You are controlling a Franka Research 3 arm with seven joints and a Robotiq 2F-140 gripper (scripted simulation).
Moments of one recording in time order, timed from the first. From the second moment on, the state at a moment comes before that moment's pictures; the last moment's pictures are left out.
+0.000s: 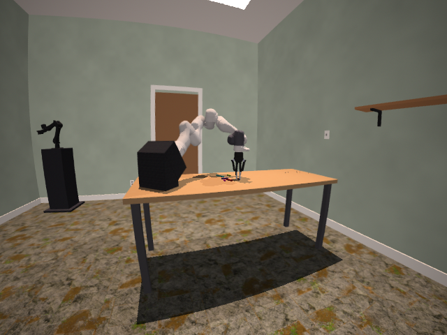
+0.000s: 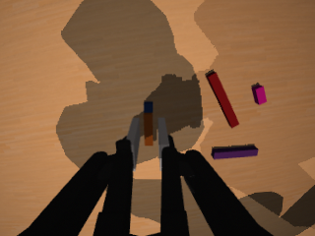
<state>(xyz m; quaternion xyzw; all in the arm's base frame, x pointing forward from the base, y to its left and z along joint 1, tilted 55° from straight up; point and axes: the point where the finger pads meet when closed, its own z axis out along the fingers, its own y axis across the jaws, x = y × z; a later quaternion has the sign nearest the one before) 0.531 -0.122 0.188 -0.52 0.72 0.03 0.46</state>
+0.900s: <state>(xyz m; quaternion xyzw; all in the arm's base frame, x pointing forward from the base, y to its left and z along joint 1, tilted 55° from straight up) 0.511 -0.148 0.209 -0.52 0.72 0.01 0.45</state>
